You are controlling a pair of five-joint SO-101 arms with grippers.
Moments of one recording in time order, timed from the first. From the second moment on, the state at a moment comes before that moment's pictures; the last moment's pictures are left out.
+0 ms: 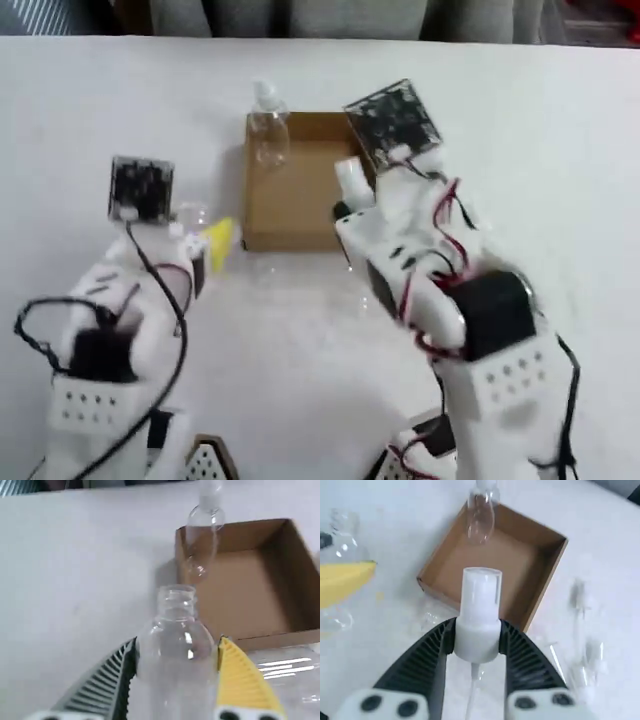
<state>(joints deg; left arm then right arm) 1.3 -68.3 58.6 53.6 1.8 -25.1 -42.5 7.0 82.5 7.8</state>
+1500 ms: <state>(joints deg) 11.6 -104.0 97.1 21.9 11.0 -36.9 -47.5 23.5 16.8 -10.6</state>
